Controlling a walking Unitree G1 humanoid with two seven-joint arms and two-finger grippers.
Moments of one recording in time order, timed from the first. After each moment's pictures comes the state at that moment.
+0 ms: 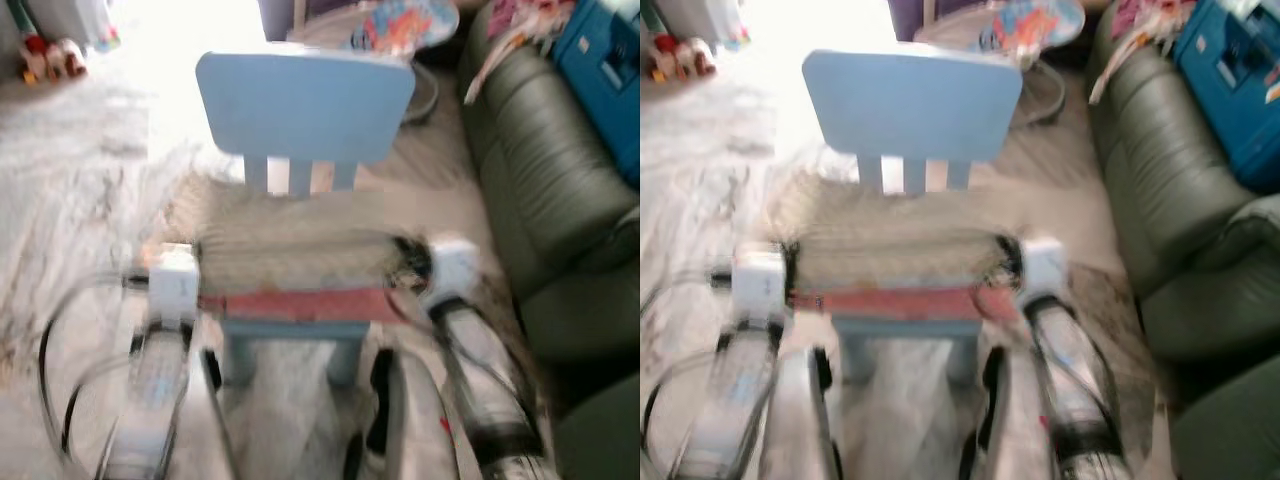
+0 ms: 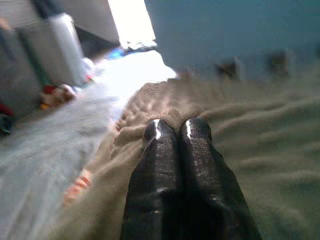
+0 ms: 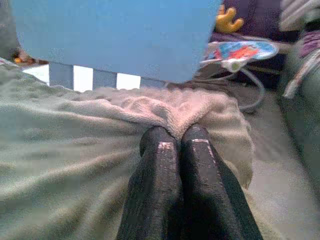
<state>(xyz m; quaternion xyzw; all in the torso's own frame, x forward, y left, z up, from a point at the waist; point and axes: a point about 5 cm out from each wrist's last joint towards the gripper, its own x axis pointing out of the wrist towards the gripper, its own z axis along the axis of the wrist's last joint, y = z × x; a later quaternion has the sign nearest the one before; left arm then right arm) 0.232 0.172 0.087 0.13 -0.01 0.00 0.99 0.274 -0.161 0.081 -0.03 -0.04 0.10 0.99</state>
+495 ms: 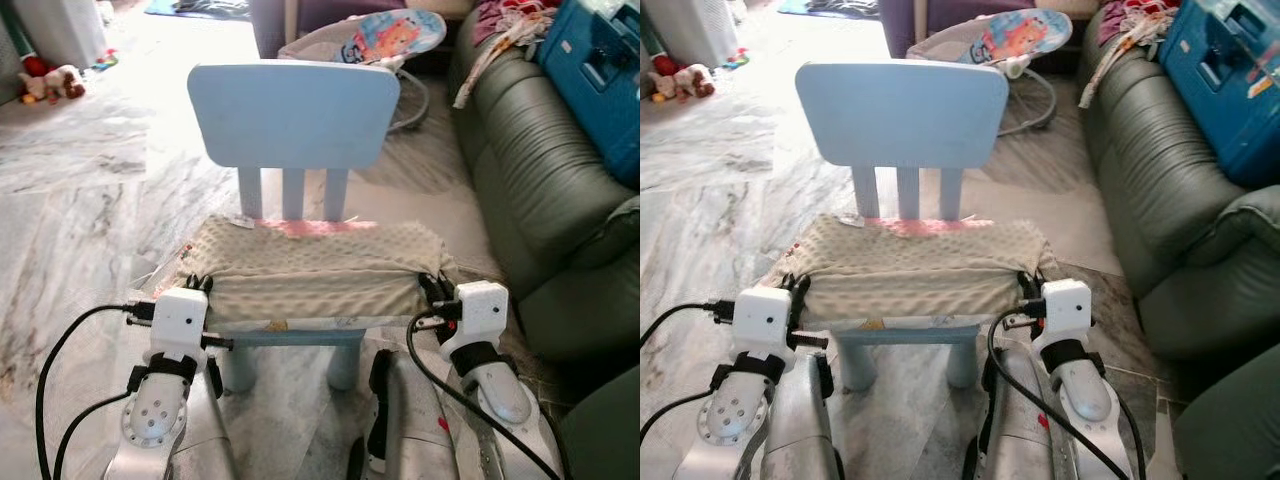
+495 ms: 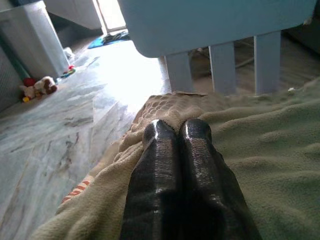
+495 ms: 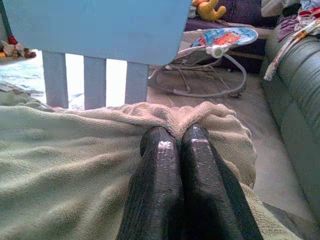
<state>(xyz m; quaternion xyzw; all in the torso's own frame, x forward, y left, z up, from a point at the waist) 0.213 0.164 0.091 0.12 0.03 -0.01 0.99 0.231 -0.165 0.082 -0.02 0.00 0.08 1.00</state>
